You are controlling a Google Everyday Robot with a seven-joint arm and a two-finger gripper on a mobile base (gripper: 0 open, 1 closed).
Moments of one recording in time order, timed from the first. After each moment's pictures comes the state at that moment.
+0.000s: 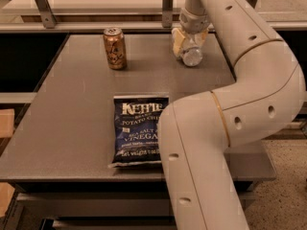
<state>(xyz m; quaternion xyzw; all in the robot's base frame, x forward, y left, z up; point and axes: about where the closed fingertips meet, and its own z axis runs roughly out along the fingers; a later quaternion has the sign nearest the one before) 0.776 -0.152 0.869 -0.22 0.97 -0.01 0.14</state>
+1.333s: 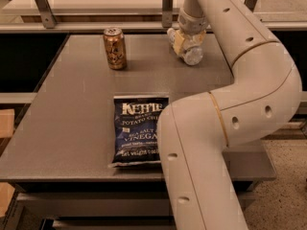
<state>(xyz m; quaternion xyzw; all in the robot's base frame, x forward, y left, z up) 0.785 -0.149 0.863 -0.22 0.96 -0.01 0.15</state>
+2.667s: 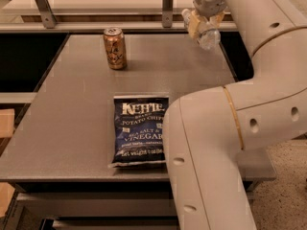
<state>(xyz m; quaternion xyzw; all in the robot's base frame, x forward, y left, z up) 0.765 -0.188 0.933 -0.18 0.96 -0.05 0.19</state>
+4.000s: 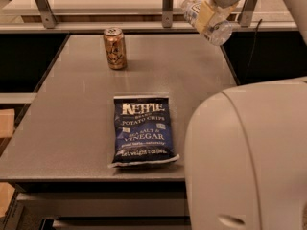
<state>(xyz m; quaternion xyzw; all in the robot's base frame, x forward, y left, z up) 0.702 -0.190 0.983 -0.26 0.94 -0.01 0.22</state>
